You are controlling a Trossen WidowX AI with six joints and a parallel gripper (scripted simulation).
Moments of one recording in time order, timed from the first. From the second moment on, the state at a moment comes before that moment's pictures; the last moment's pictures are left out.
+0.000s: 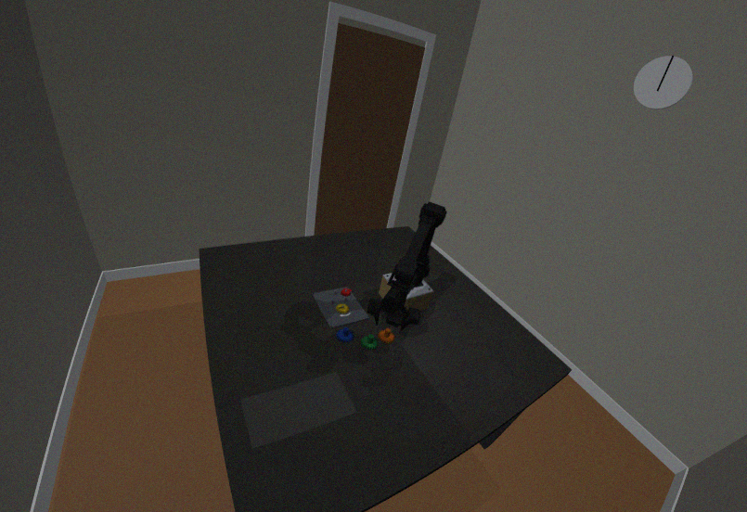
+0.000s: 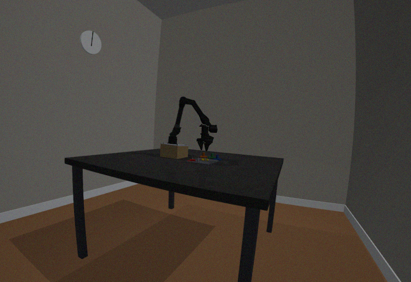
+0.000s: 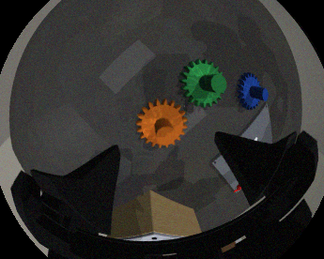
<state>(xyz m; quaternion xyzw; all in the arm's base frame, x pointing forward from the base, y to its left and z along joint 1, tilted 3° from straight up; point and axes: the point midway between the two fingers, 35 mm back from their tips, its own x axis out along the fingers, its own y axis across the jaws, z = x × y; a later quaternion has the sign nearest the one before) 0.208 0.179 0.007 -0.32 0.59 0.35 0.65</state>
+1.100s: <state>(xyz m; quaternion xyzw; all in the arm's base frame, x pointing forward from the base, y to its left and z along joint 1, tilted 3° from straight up) 0.209 0.180 -0.021 -0.32 0.59 0.35 0.65</state>
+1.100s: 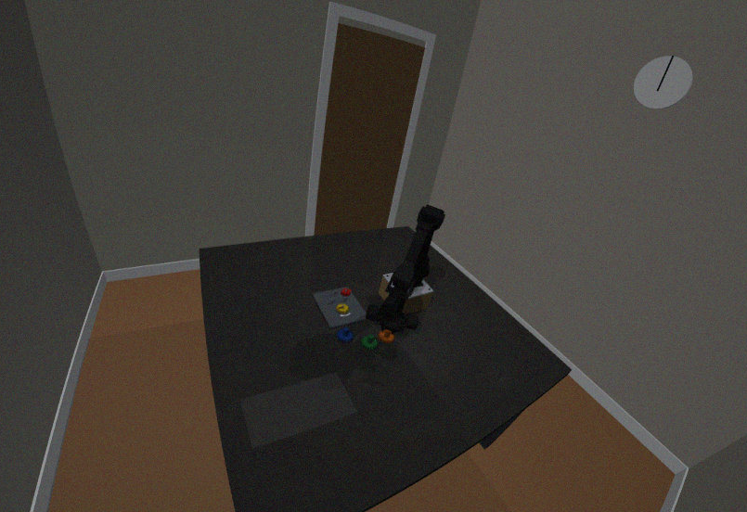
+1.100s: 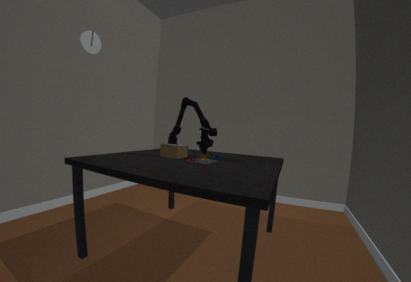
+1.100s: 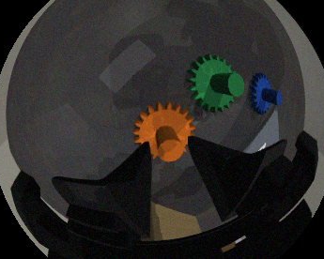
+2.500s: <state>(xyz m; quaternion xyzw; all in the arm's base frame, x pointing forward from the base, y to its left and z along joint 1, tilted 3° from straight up) 0.209 0.180 0.074 -0.32 0.59 0.35 0.65</state>
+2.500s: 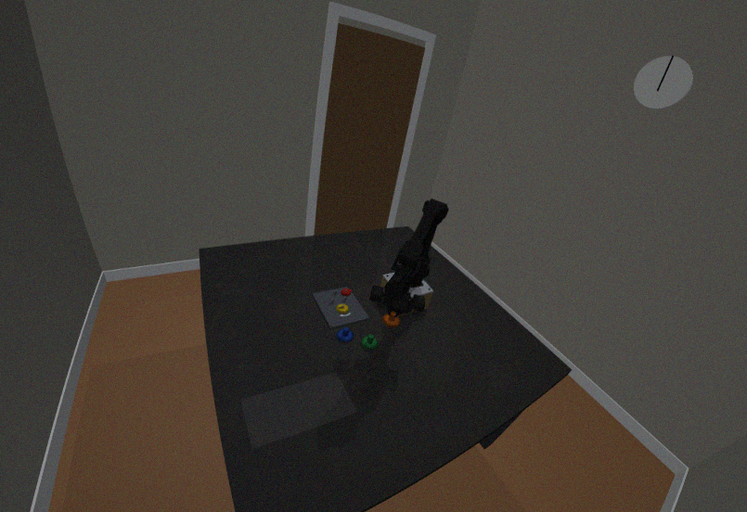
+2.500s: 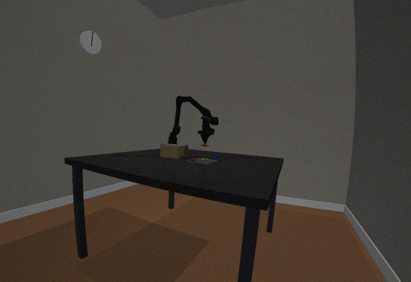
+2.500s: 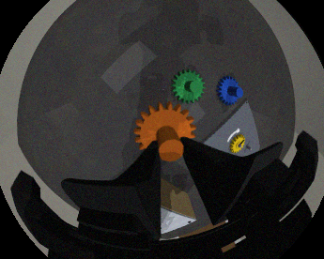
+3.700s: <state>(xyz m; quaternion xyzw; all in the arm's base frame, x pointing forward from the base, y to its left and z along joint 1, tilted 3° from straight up) 0.227 0.146 0.110 -0.33 0.59 0.35 0.65</state>
